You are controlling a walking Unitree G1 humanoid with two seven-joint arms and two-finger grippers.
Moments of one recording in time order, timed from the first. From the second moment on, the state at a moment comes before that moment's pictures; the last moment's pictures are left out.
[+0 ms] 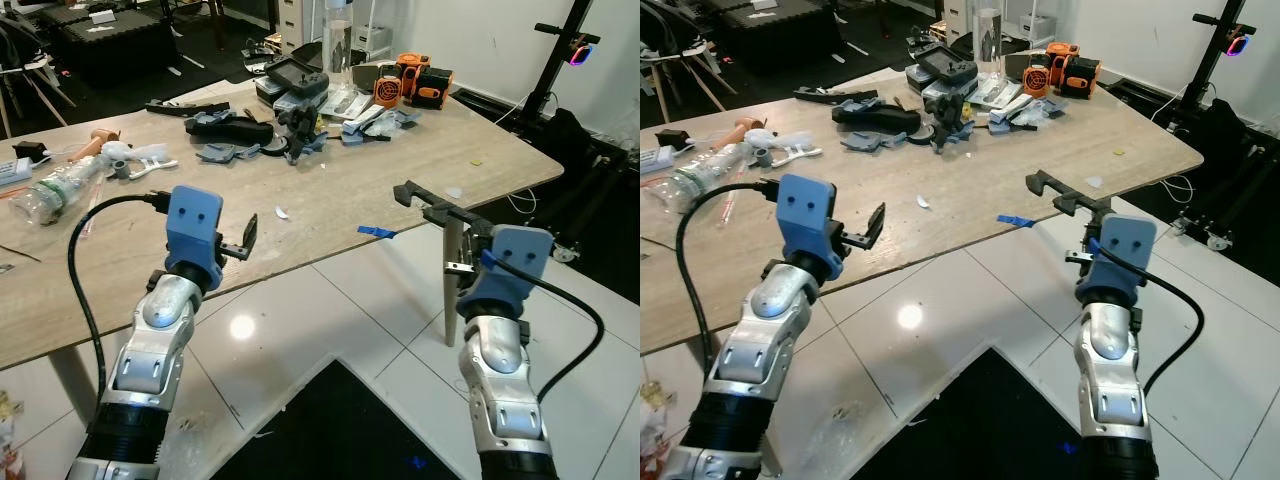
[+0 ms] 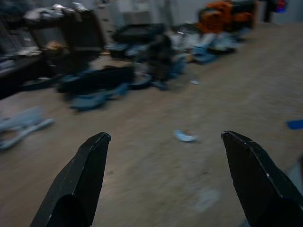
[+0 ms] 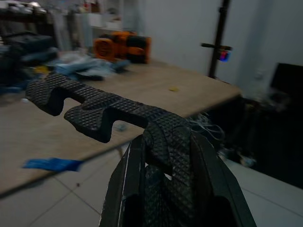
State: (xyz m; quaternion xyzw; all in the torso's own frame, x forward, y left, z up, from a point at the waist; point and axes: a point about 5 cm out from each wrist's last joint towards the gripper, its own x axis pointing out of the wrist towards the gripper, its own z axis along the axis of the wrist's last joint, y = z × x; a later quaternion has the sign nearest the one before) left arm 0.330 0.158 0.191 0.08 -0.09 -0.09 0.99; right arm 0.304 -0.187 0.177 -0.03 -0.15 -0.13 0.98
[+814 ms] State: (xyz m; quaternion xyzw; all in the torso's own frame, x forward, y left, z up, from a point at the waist) left arm 0.329 0.165 0.184 0.07 -0.07 -0.05 0.99; right arm 0.302 -0.190 0.162 -0.02 -0.12 -0.13 0.98
